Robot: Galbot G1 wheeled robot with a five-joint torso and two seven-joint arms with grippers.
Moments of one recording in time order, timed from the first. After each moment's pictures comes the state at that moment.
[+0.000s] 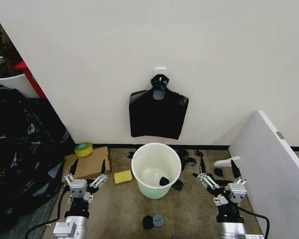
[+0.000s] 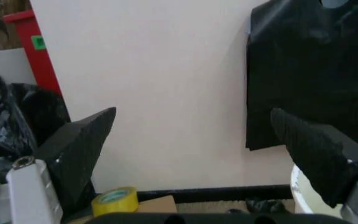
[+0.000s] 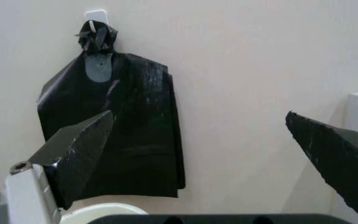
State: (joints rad) left arm 1.80 -1.27 -0.47 -2.17 -0.05 -0.30 -0.26; right arm -1.85 1.61 0.47 2.23 0.04 0.38 0.01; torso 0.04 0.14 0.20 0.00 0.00
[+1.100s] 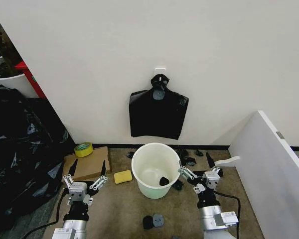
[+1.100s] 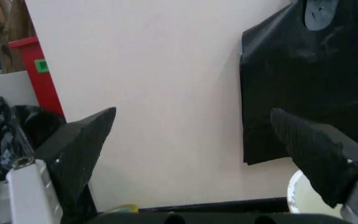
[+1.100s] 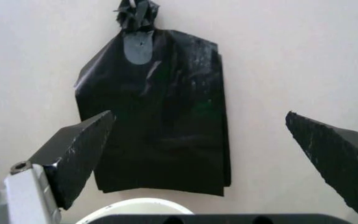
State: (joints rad) left arm 1.84 -1.28 -0.50 -2.21 -0.01 -0.35 -0.23; right arm -1.65 1.52 0.36 2.12 0.06 0.28 0.01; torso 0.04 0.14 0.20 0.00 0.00
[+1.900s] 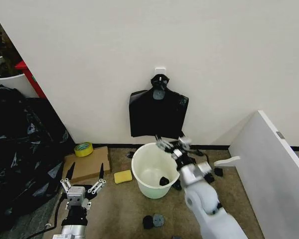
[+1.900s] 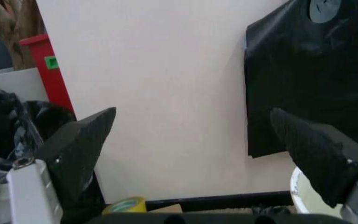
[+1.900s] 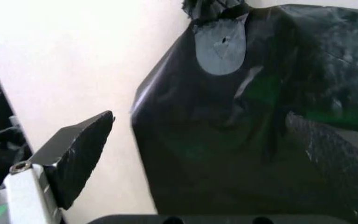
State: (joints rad) left arm 1.88 -1.33 -0.50 -2.21 0.04 -0.37 -0.23; right arm -1.05 1.39 0.16 1.79 0.38 0.13 -0.02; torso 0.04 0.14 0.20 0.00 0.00
